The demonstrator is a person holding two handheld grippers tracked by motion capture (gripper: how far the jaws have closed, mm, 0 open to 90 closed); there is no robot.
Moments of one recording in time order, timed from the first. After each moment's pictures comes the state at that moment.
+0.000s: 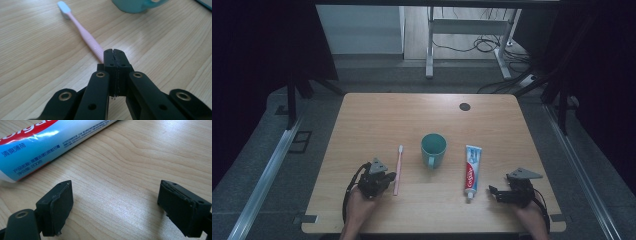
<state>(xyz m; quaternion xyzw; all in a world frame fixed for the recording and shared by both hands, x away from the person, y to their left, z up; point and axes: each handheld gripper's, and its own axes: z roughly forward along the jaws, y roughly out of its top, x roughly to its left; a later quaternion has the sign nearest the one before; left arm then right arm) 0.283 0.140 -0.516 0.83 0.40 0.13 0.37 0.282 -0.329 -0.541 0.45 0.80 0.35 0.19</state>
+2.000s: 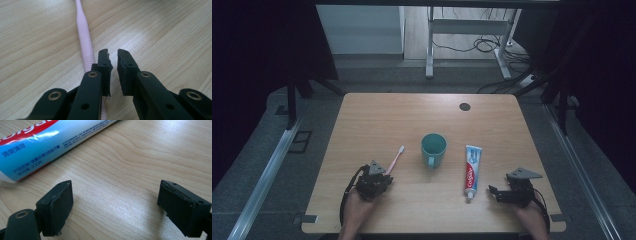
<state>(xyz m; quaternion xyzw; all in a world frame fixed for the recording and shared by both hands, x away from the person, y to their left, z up) 0.282 0.151 -0.527 0.83 0.42 0.13 0.33 0.282 -0.329 -0.541 0.45 0.80 0.35 0.19</state>
